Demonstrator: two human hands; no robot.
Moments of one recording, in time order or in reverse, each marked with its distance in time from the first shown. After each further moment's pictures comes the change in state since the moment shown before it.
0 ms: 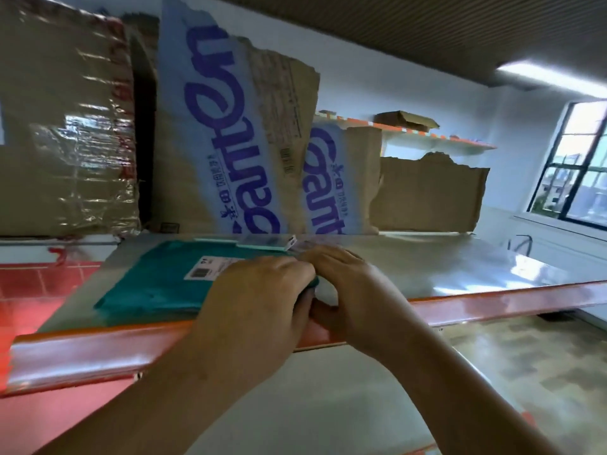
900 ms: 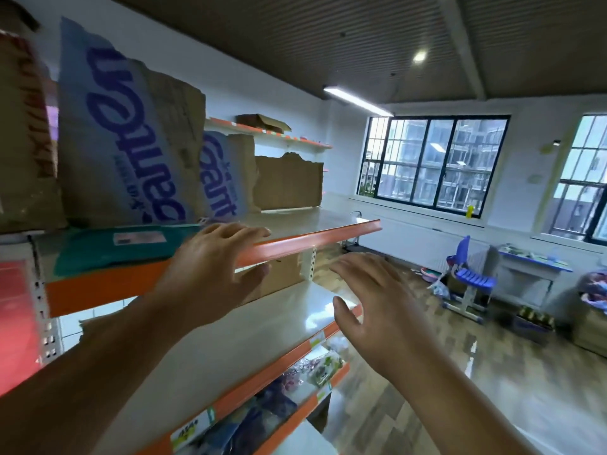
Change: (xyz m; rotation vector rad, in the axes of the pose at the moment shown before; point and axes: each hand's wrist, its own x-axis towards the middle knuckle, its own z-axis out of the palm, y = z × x) left_hand -0.088 0.005 -0.086 -0.308 -0.053 0.337; right_hand -0.210 -0.208 -0.084 -0.550 0.300 0.501
